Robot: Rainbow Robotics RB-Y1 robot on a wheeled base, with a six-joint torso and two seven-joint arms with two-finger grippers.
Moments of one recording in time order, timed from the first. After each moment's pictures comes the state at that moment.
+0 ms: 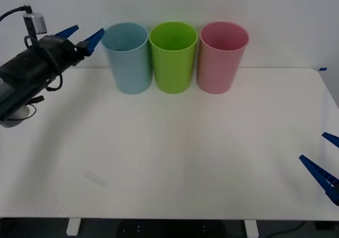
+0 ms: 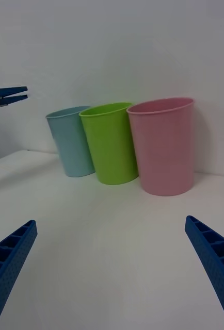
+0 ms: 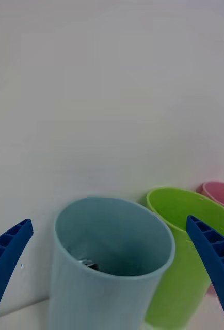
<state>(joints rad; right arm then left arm) 0.35 -0.40 -0.52 -1.66 0.96 -1.22 0.00 -0.52 0.73 -0.17 -1.21 -0.64 -0.48 0.03</state>
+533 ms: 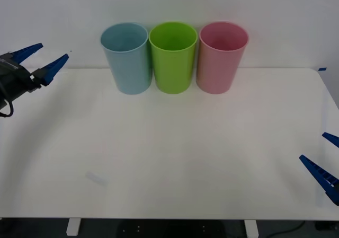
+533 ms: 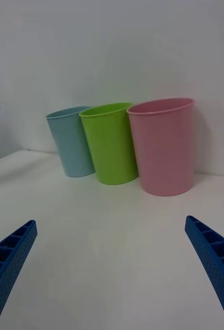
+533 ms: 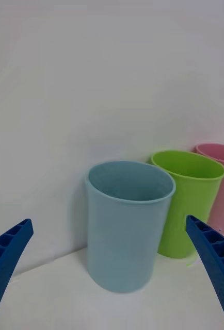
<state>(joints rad) 0.35 -0.40 -0.52 -1.66 0.96 -1.22 0.00 -0.25 0.79 0.12 -1.30 -0.81 -0.76 0.05</state>
